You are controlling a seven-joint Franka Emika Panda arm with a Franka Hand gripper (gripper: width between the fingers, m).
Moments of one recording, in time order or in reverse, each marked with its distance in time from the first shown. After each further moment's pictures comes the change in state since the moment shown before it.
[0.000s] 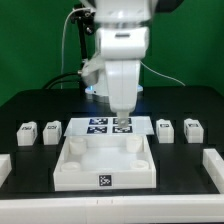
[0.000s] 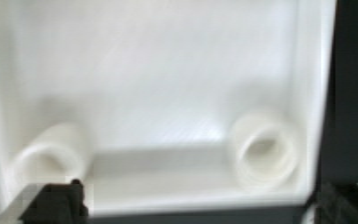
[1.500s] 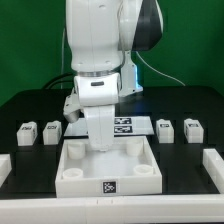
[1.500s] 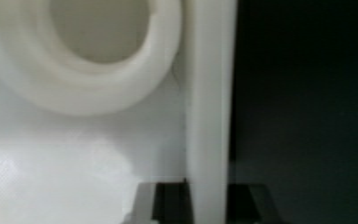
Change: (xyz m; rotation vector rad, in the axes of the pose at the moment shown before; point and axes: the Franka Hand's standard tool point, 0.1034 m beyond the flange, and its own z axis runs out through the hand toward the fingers) arm -0.017 -0.015 0.054 0.009 0.029 0.028
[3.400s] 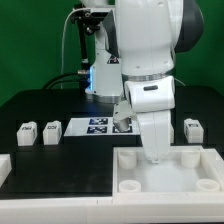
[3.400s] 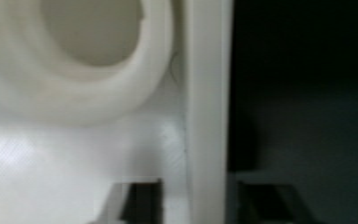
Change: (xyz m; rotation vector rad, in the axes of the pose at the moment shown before) arm 0.095 0.052 0.002 -0.050 0.067 0.085
